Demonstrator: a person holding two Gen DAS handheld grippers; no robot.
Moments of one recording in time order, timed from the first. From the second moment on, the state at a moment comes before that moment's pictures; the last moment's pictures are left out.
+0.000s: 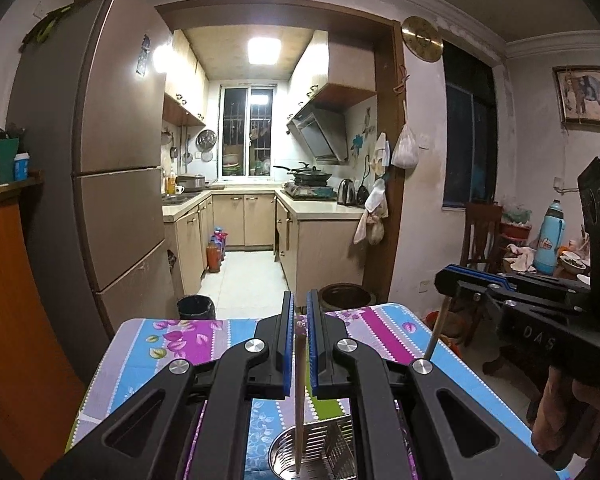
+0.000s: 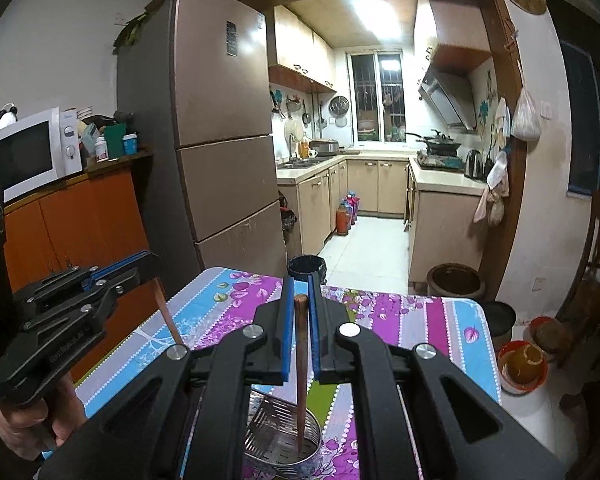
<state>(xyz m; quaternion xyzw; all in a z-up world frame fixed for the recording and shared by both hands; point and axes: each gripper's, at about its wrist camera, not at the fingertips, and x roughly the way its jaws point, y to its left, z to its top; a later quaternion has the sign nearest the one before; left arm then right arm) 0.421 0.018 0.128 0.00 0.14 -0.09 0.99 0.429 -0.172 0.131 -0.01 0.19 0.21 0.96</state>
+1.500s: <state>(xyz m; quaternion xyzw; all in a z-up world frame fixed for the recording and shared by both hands) 0.118 0.087 -0.113 0.01 0.22 -0.09 0.97 0.125 -0.200 -0.114 -0.04 0.23 0.21 0.95</state>
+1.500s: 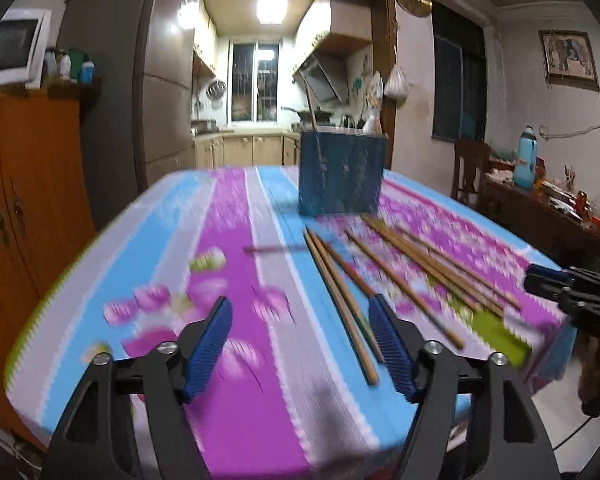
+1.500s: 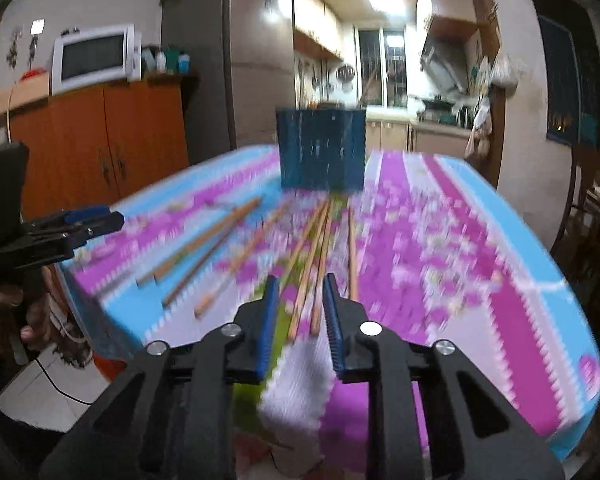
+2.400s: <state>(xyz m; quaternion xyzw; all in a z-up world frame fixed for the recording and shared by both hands) 0.110 0.041 -0.158 0.06 0.23 -0.12 0.96 0.129 -0.191 -0.149 -0.05 0.25 0.20 0.95</state>
